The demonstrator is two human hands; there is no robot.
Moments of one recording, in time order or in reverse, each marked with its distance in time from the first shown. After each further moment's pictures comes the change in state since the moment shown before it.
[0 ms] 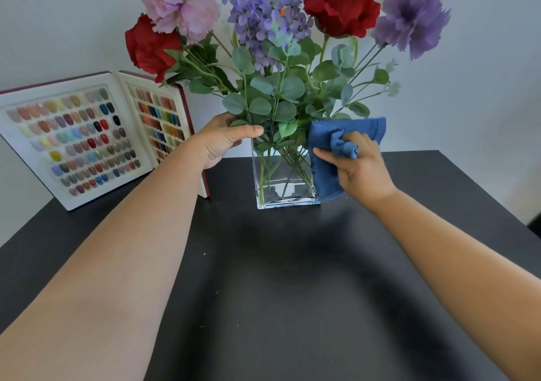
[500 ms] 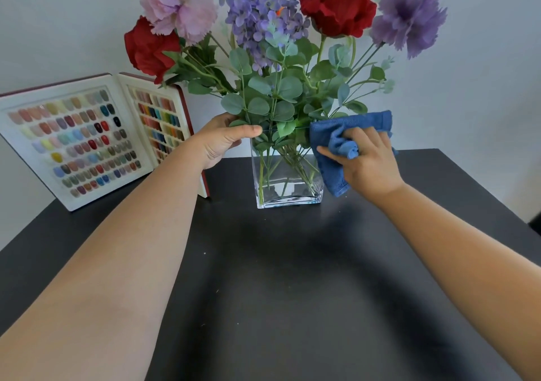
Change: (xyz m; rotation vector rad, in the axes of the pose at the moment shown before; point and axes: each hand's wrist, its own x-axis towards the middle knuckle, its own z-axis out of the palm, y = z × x) left_hand -0.003 0.003 0.002 -0.025 -0.004 -0.005; right_hand -0.004 0.013 0.002 -0.138 0.069 -0.081
